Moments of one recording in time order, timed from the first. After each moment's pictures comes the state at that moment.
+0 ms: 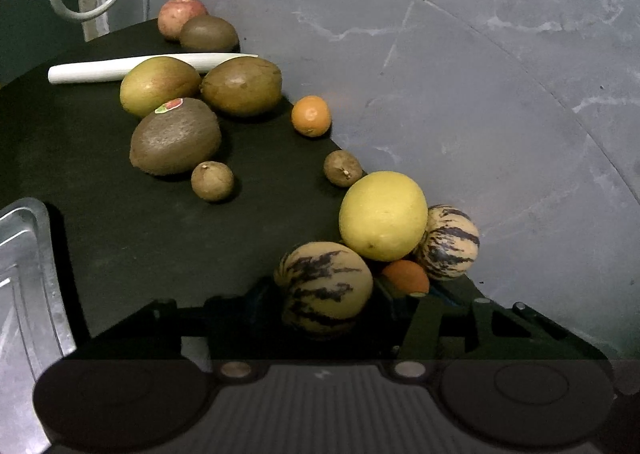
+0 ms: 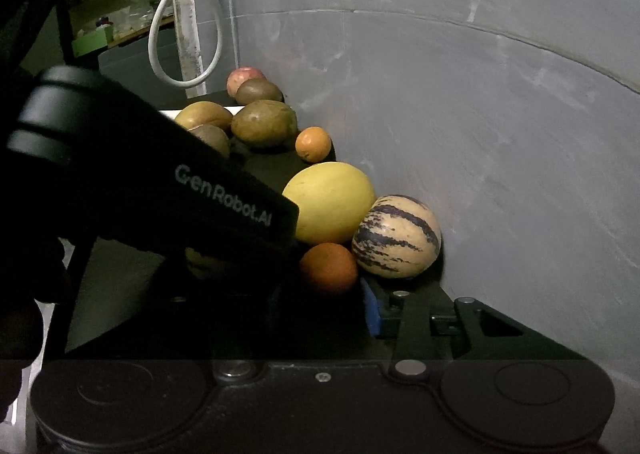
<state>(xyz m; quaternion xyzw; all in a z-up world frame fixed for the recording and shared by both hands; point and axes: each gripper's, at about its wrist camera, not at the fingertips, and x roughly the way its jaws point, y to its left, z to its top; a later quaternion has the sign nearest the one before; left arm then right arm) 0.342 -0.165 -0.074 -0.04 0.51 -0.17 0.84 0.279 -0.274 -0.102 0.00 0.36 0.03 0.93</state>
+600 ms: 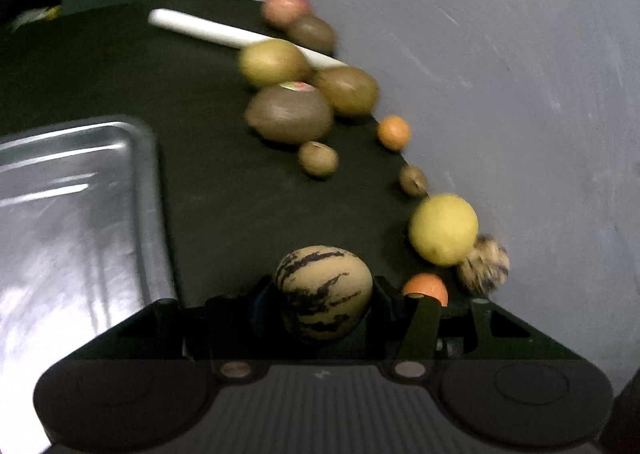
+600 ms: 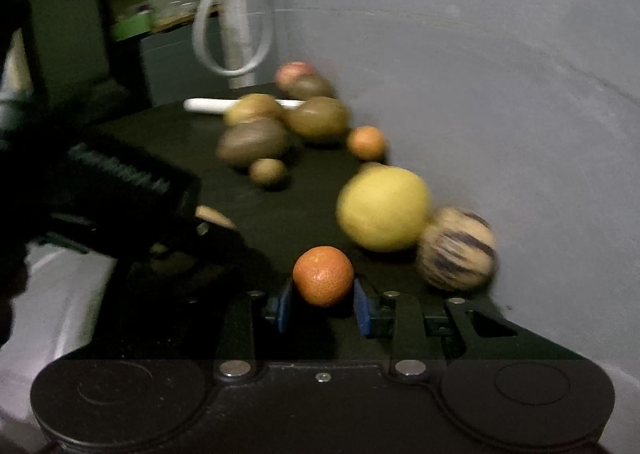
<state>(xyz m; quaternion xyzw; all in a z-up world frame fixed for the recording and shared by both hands) 0.317 -0.085 -0.064 -0.16 0.50 -0.11 0.85 0.267 -0.254 -0.087 -0.01 0.37 0.10 0.92</state>
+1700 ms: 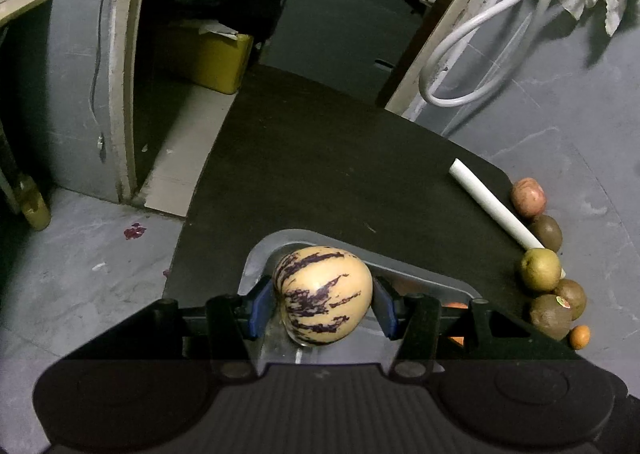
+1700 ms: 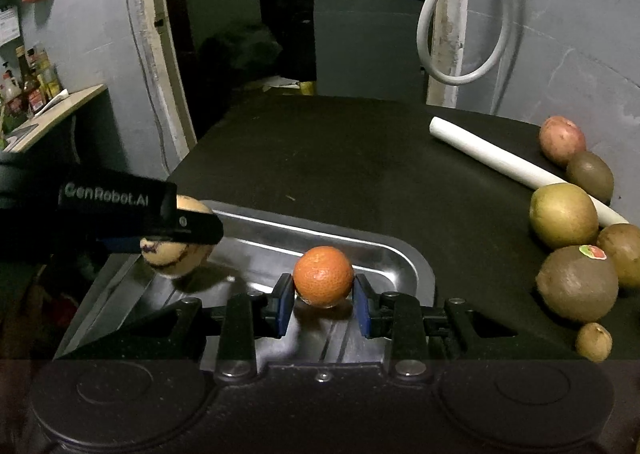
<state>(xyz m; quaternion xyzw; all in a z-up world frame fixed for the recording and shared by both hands) 0.301 0.129 -0.075 -0.26 0.39 0.12 0.88 0.353 -0.037 -0.075 -0.08 0.38 0.30 0.87</state>
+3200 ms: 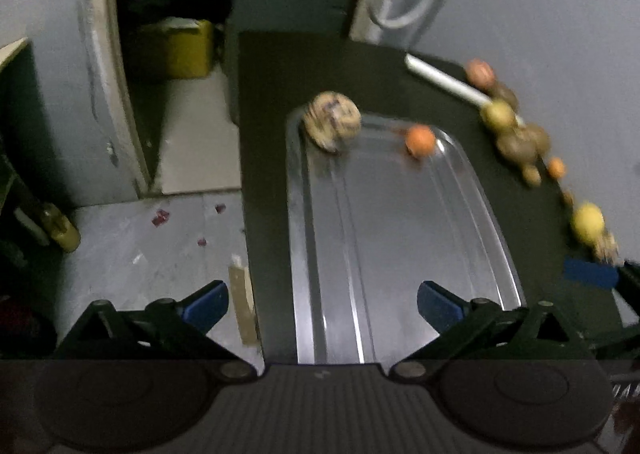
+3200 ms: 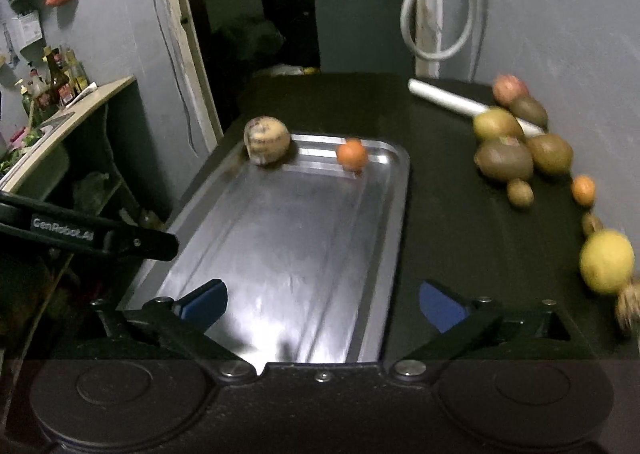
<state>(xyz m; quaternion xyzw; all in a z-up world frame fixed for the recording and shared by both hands) 0.167 0.103 -0.038 -0.14 0.47 0.05 0.87 0.207 -0.123 -0.024 -0.06 0.42 0.29 0.86</state>
